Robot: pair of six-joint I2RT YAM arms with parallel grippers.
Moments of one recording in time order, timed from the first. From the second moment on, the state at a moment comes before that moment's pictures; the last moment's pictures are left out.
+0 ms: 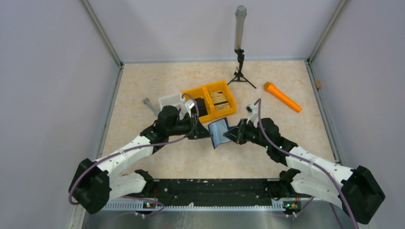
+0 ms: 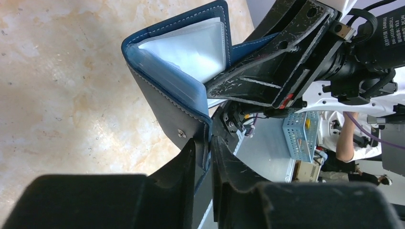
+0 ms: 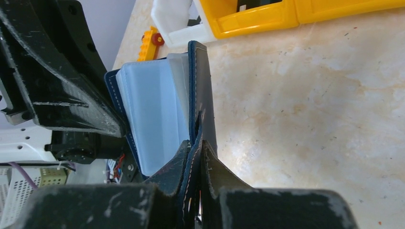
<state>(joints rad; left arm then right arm) -0.62 1.12 0.62 0.10 0.61 -0.79 0.72 0.94 0.41 0.21 -0.20 0.73</state>
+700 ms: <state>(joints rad) -0.62 1.23 0.63 -0.02 0.58 -0.75 0.72 1.08 0.40 0.19 -0.22 0.69</state>
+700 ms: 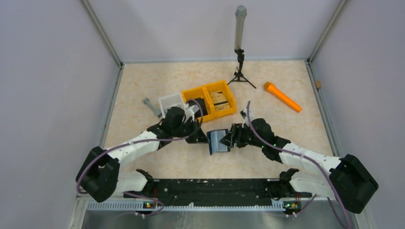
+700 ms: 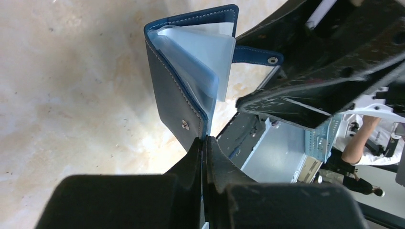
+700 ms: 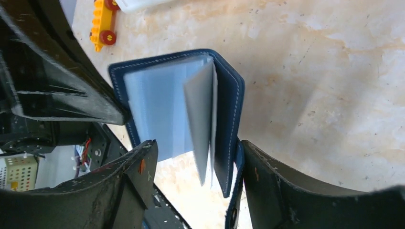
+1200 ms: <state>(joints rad) -0.62 1.39 0.68 -0.09 0.59 -0.72 0.72 1.15 0.36 0.28 -0.26 0.66</state>
